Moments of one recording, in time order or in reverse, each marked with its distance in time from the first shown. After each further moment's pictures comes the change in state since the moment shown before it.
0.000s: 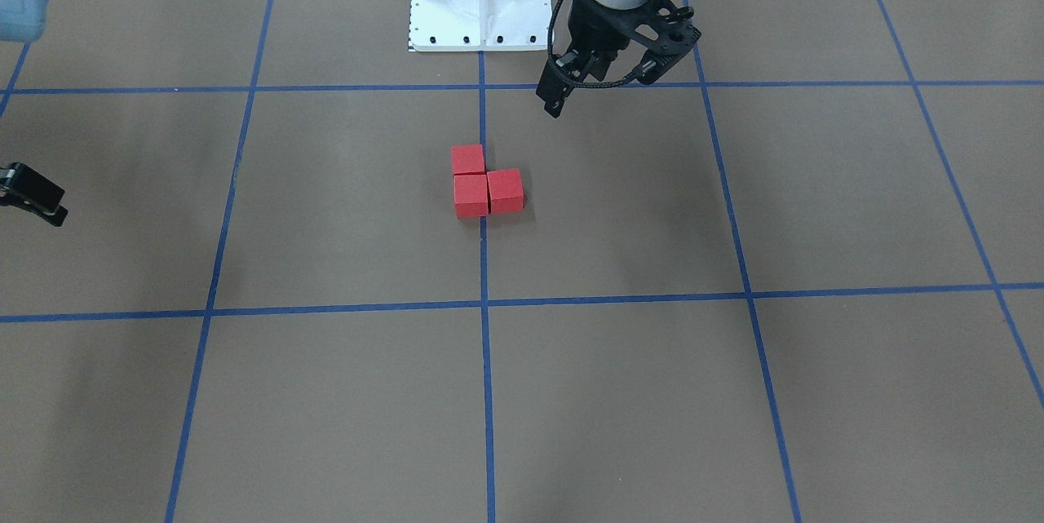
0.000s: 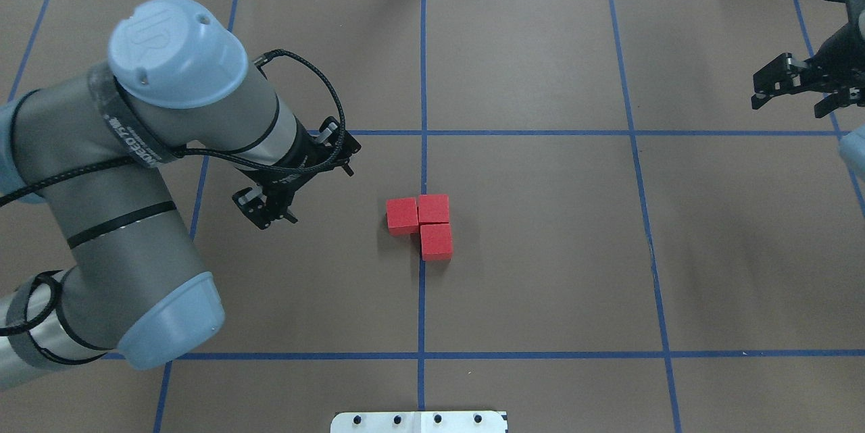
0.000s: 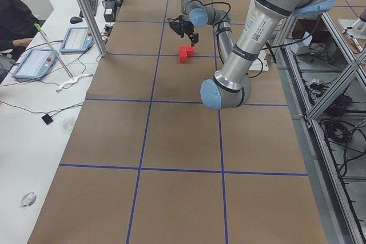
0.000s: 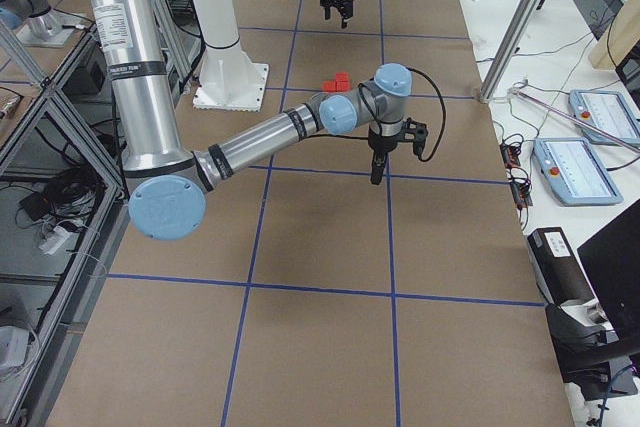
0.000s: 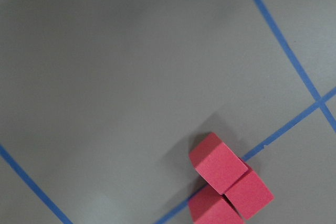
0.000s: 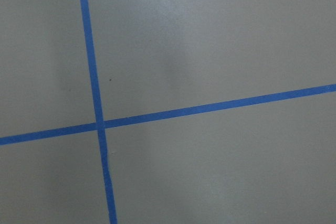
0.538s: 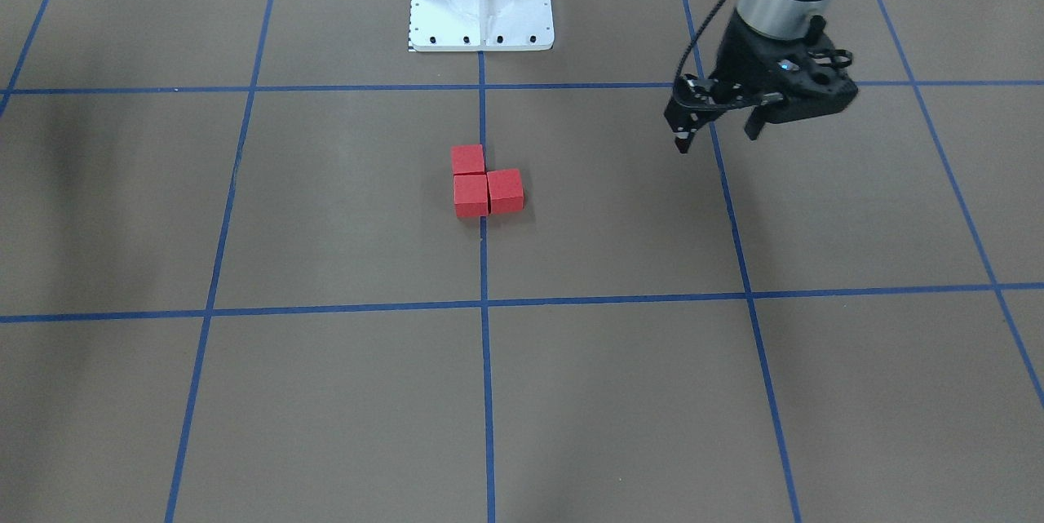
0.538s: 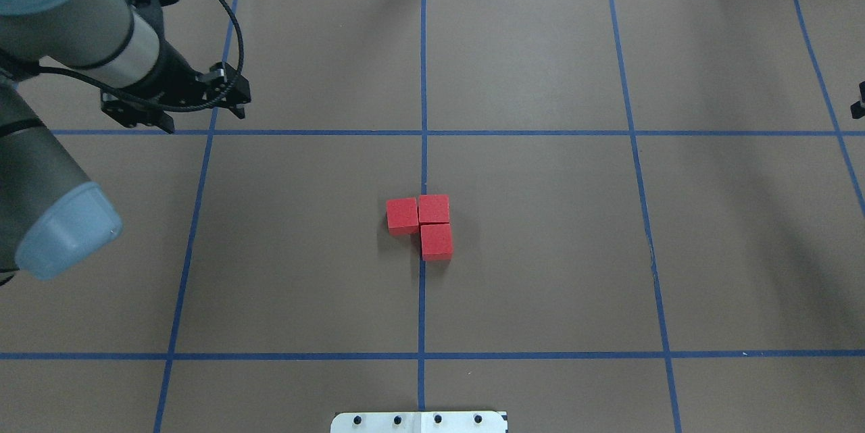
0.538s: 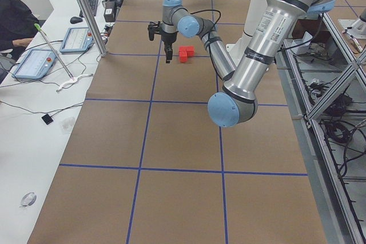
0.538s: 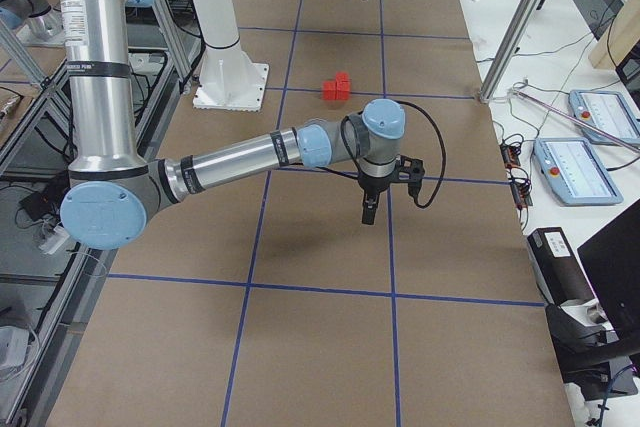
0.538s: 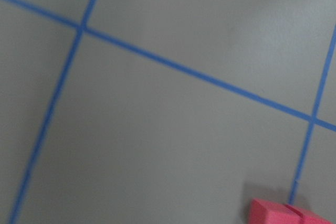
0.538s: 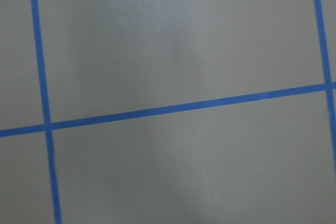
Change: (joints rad) left arm -0.265 0.153 0.002 -0.007 -0.024 0.711; right arm 0.188 -0.139 -0.004 -0.001 0.053 -0.249
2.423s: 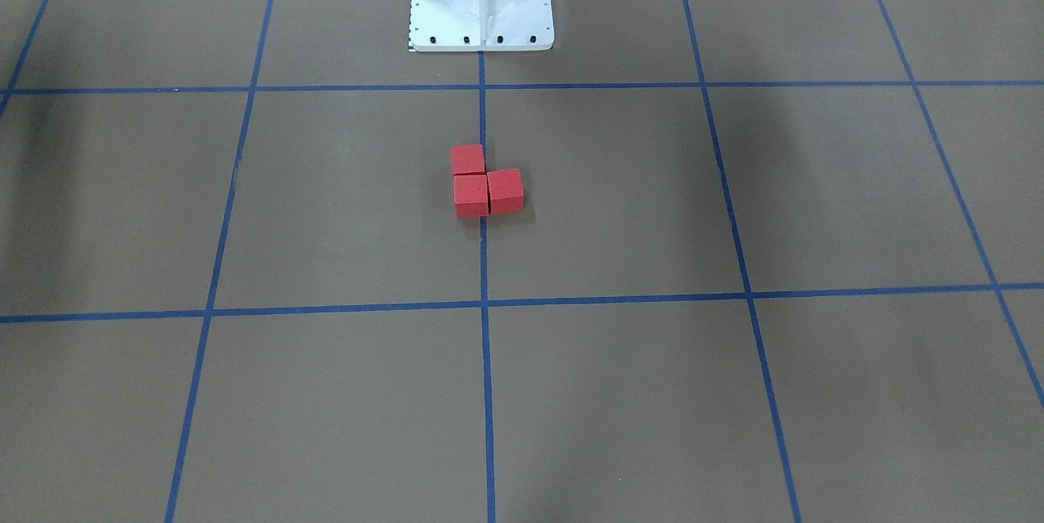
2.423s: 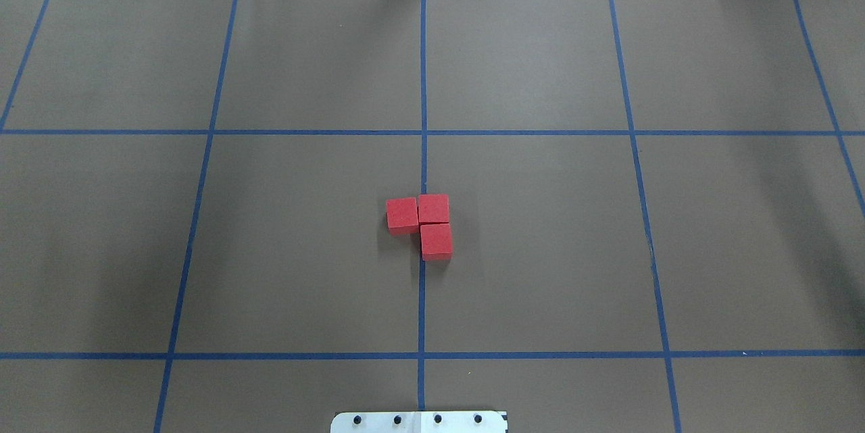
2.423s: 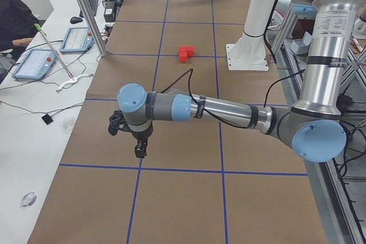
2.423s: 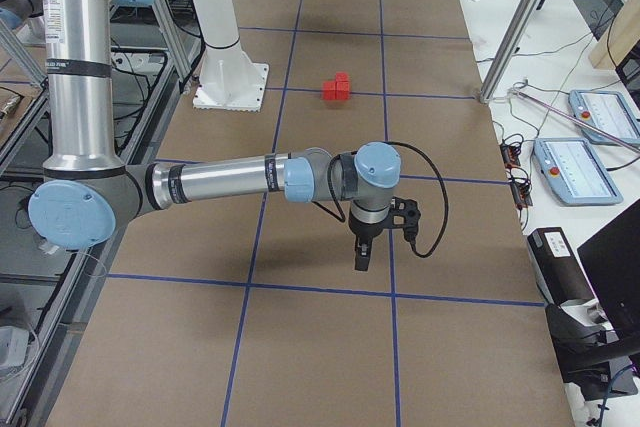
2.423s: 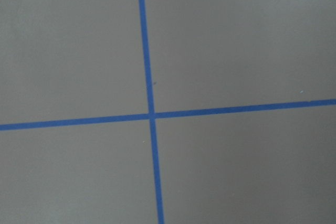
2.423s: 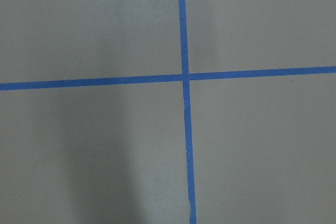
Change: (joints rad) left arm -0.683 0.397 0.385 -0.153 -0.358 1.098; right arm 0.095 -0.026 -0.103 -0.006 -0.005 -0.229
